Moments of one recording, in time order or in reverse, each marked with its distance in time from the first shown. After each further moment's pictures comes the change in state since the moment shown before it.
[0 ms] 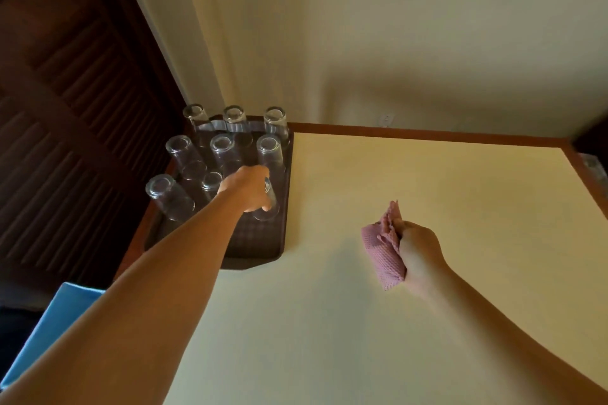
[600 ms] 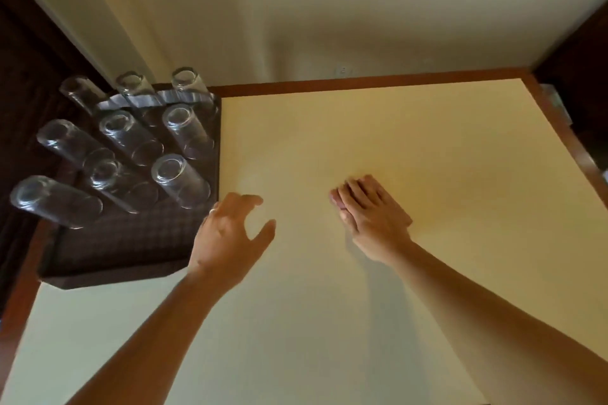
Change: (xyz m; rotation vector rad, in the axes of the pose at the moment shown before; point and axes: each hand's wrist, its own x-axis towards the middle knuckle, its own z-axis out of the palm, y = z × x) left_hand -0.062 0.071 0.111 -0.321 0.304 0.264; right_hand 0.122 0.066 -0.062 -1.458 -0.081 -0.990
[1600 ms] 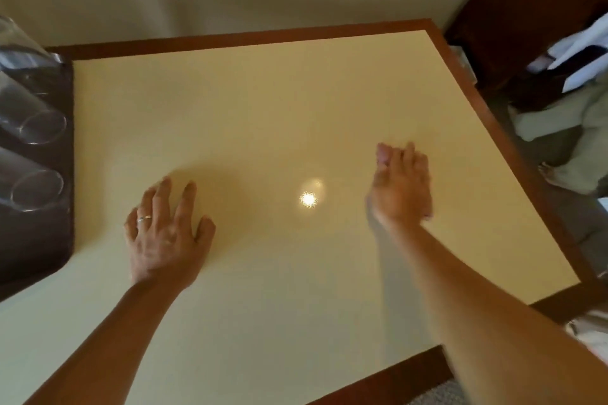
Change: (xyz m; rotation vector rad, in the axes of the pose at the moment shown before) left_hand 0.002 0.007 0.129 0.301 -0.020 -0.013; right_hand -0.085 0.128 -0.016 0.140 0.393 0.689
